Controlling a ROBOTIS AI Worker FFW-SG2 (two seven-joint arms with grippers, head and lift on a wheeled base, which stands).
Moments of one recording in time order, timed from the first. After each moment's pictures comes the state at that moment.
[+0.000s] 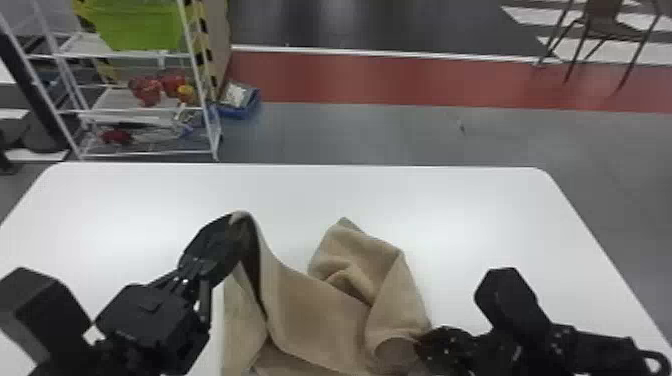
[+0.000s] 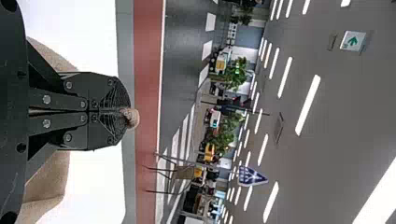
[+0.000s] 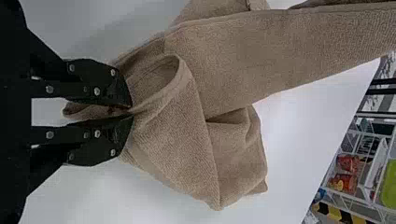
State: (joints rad) left arm 0.69 0.09 -0.08 -2.47 0.18 0.29 -0.23; right arm 0.47 -0.21 0.09 -2.40 0.69 0.91 1.13
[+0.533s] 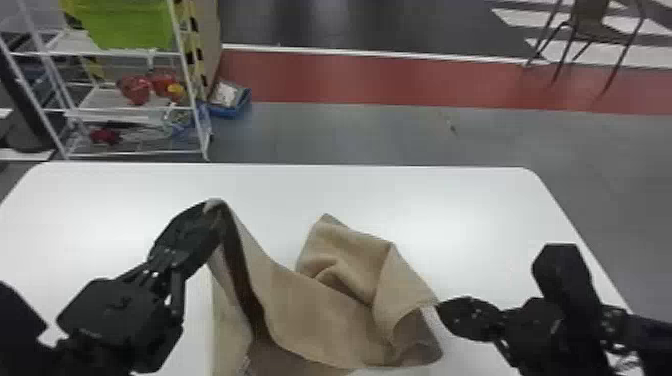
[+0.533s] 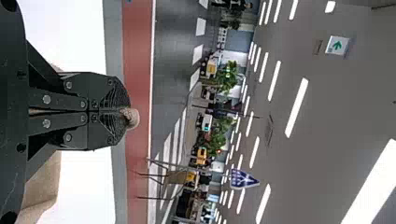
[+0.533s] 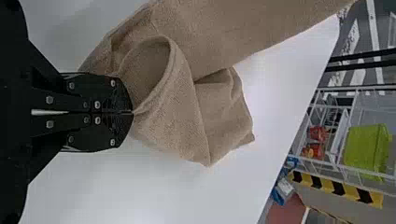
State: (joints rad) left arm 0.70 0.09 -0.05 -2.49 0.19 0.25 -0.23; right arm 0.46 -0.17 -0.14 -2.40 0.48 0.81 1.09
